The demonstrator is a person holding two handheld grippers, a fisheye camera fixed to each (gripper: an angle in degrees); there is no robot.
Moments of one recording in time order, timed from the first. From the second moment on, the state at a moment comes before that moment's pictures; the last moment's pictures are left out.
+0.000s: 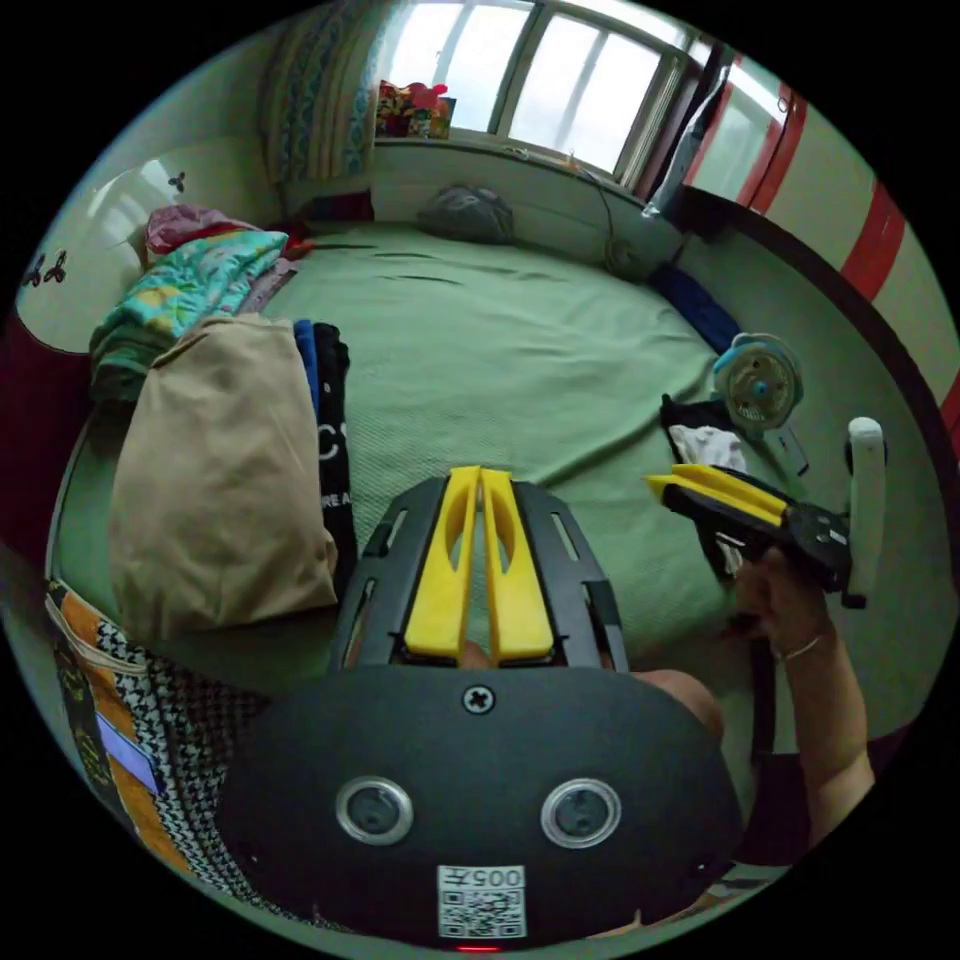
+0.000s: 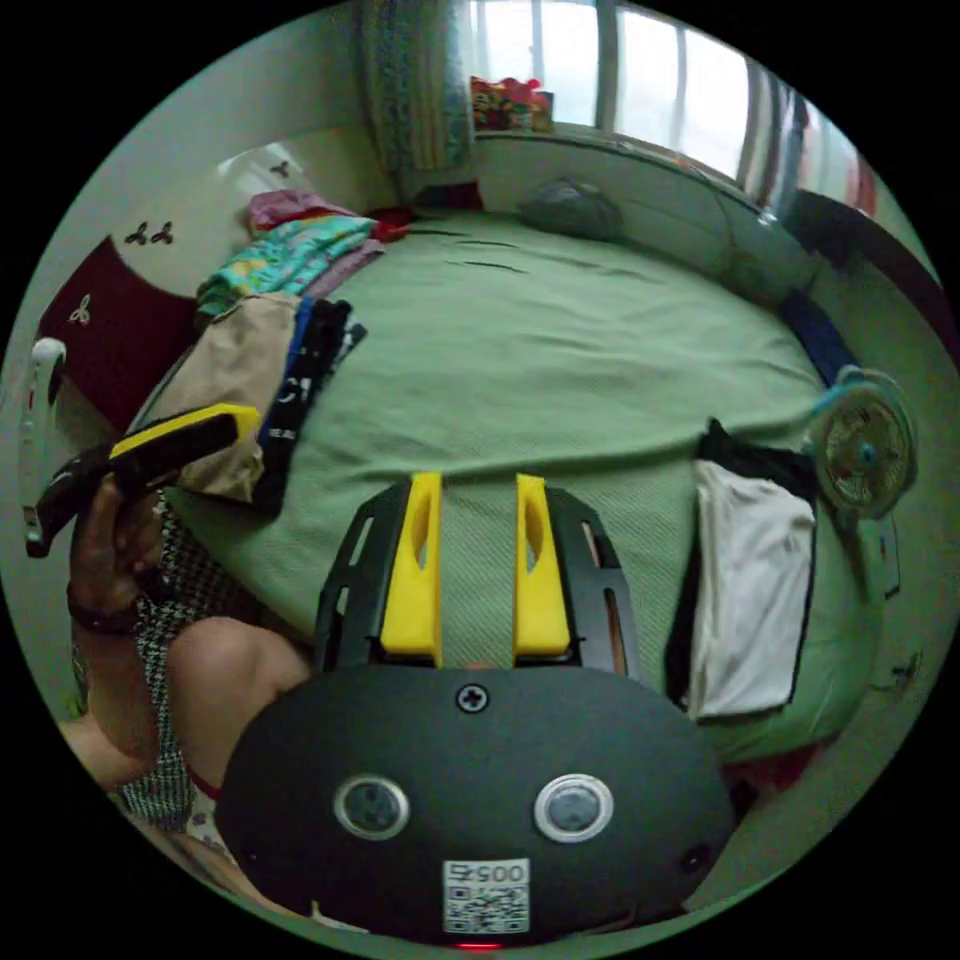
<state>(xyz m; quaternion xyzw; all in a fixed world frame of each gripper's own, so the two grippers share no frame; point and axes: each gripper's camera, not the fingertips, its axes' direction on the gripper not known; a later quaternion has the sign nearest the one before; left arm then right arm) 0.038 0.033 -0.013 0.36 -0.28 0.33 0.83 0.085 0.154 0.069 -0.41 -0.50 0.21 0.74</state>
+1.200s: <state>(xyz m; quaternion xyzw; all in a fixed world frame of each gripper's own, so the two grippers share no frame) -0.146 -0.044 -0.337 0.44 -0.31 0.15 0.83 -0.277 -0.090 0.053 -0.29 -0.65 0.19 0.68</state>
